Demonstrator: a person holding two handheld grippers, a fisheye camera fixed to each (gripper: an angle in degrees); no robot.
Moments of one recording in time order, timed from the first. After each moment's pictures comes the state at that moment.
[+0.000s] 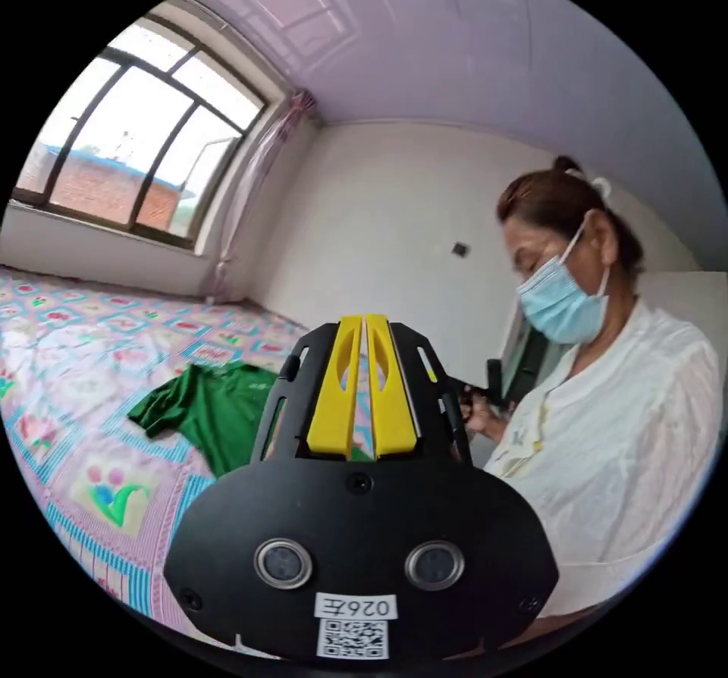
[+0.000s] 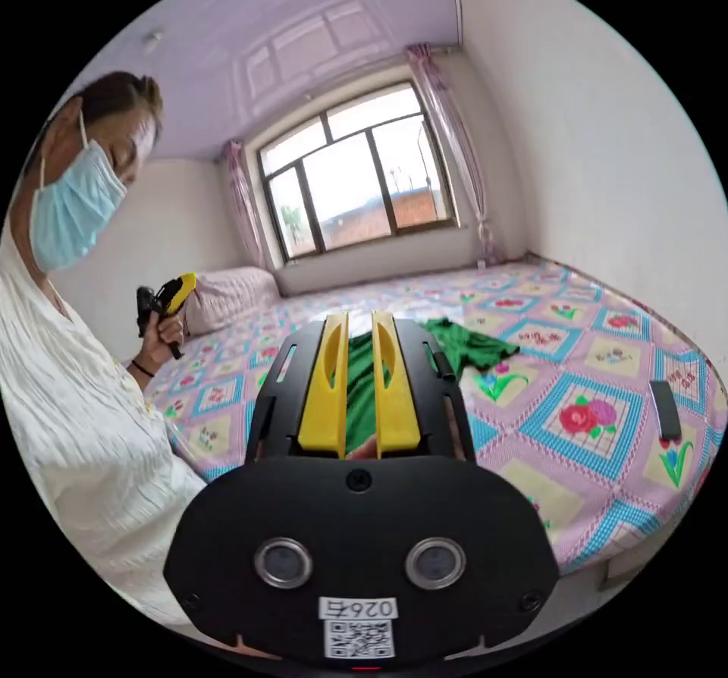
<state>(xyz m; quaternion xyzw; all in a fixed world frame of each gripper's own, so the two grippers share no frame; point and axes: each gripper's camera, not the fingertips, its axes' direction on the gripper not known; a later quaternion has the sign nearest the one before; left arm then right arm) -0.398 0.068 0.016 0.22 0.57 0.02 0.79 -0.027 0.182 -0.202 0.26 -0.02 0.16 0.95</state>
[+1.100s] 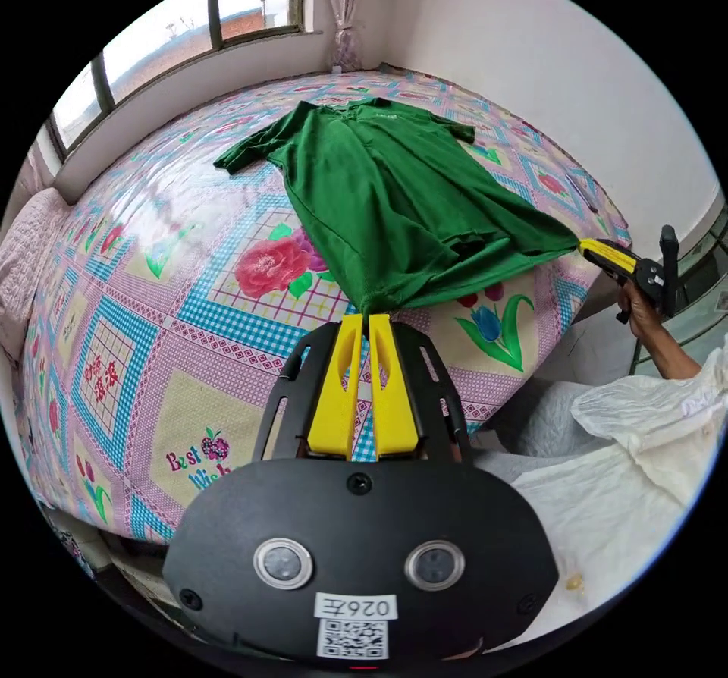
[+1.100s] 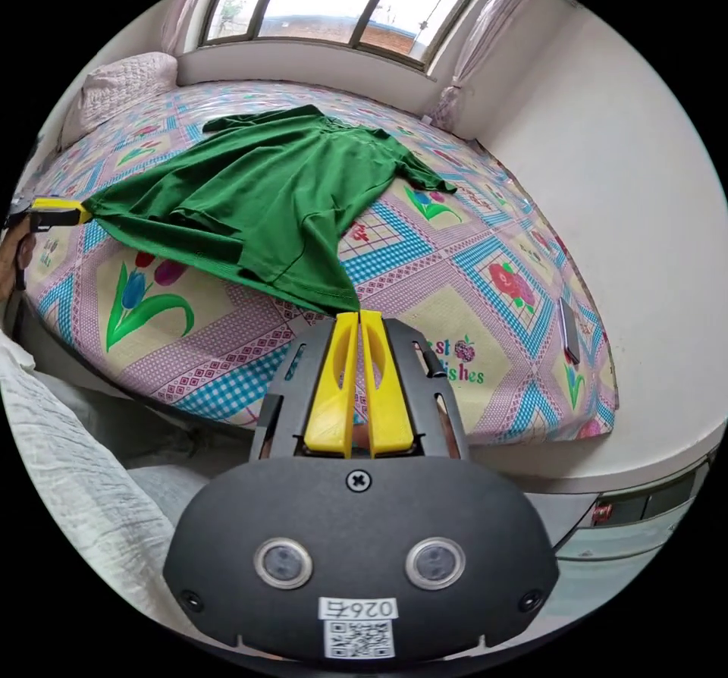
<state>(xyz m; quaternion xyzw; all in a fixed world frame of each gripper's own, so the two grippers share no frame) -0.192 0.184 0.094 -0.16 0.33 0.13 0.92 -0.124 0.175 0.010 -0.10 0.21 0.11 0.97</state>
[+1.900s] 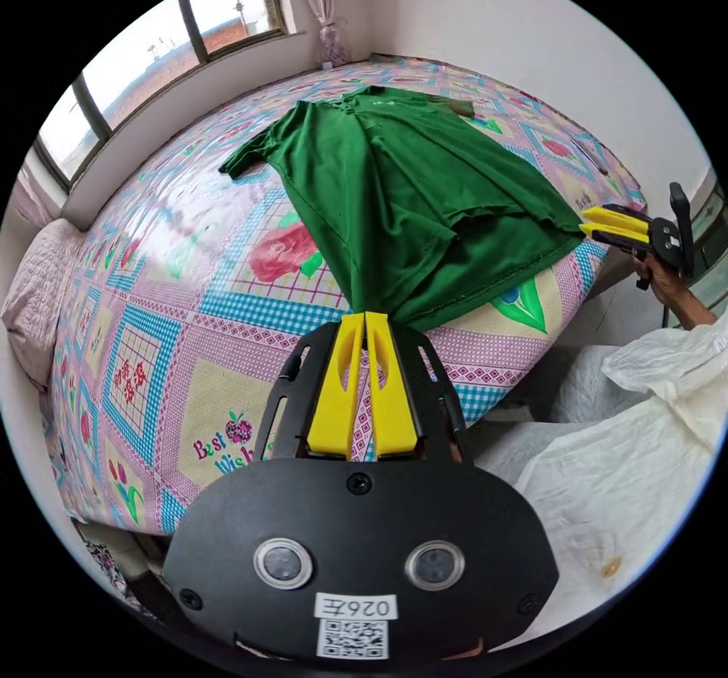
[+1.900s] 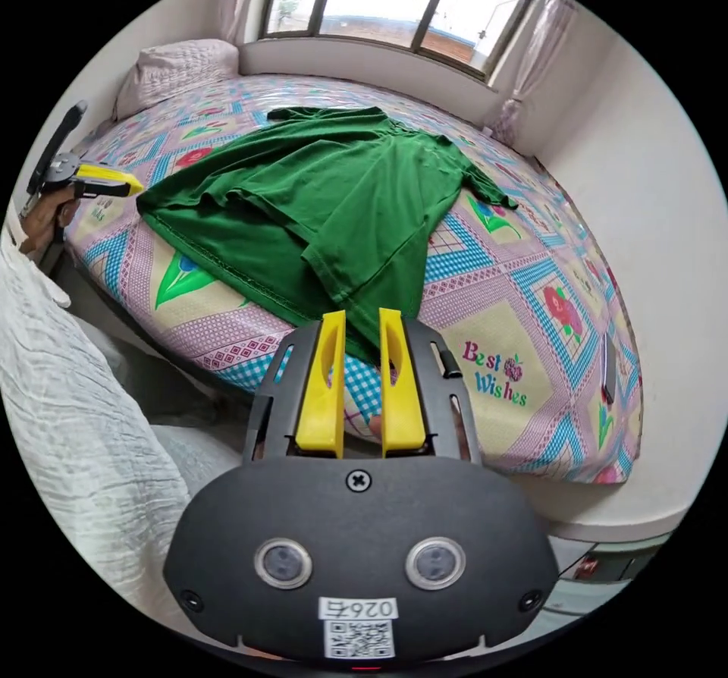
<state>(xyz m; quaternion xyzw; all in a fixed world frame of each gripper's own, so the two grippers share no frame) -0.140 0.196 0.056 -0.14 0.27 0.21 0.93 -0.147 0.172 0.018 -0.10 0.12 0.02 0.99</state>
